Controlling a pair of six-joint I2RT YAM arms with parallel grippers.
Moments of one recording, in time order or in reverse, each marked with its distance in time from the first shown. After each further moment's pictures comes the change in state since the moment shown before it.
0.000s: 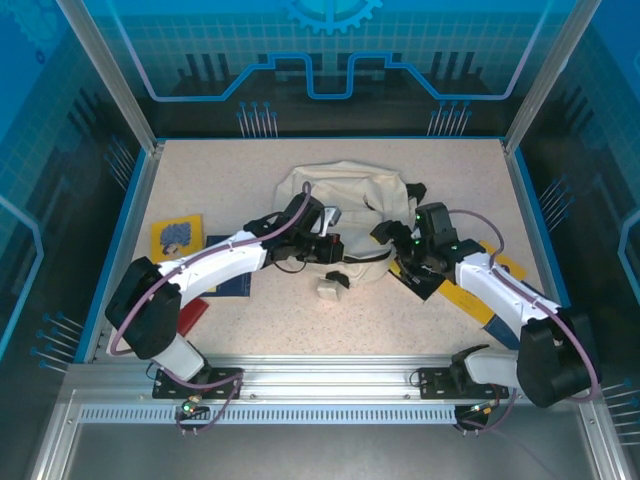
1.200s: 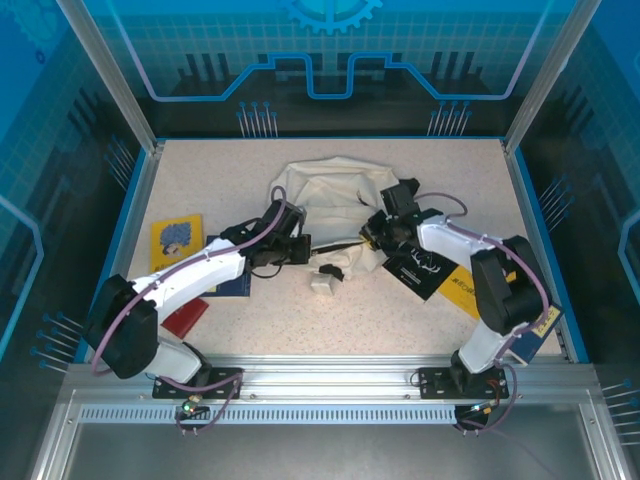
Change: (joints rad) left arm 0.084 -0.153 -0.124 -0.127 -0.292 -0.006; right arm 0.053 0.461 0.315 0.013 0.119 0.001
